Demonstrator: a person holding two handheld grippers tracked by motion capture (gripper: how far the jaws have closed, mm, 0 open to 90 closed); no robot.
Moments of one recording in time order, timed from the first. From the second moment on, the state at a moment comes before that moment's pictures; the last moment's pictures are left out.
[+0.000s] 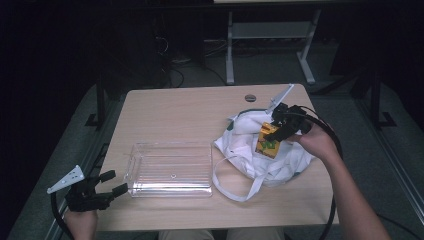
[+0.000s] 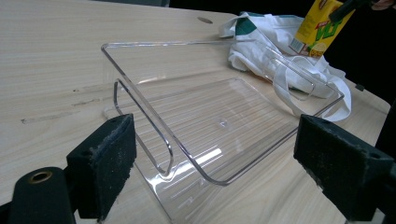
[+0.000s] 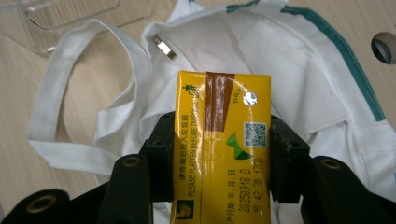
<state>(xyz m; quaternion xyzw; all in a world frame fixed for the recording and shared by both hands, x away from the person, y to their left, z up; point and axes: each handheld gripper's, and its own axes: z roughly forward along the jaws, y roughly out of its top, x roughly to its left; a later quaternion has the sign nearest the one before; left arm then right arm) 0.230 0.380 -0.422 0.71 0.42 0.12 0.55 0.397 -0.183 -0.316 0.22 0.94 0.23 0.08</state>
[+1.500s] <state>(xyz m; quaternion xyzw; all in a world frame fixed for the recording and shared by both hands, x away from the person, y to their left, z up) 0.230 0.381 -0.423 0.71 0.42 0.12 0.56 0.345 -0.107 -0.261 0.11 0.95 0.27 0.06</state>
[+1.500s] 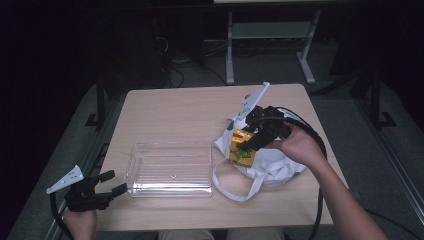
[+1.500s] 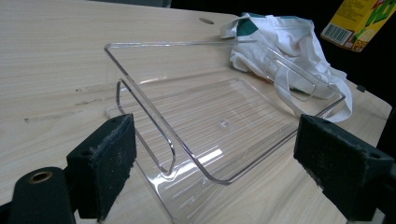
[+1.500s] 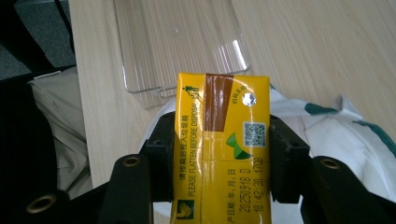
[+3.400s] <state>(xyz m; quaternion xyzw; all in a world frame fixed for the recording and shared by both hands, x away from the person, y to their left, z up) 0.230 0.383 -0.422 0.70 0.42 0.12 0.56 0.324 -0.005 -0.266 0.03 0.96 0.28 0.03</state>
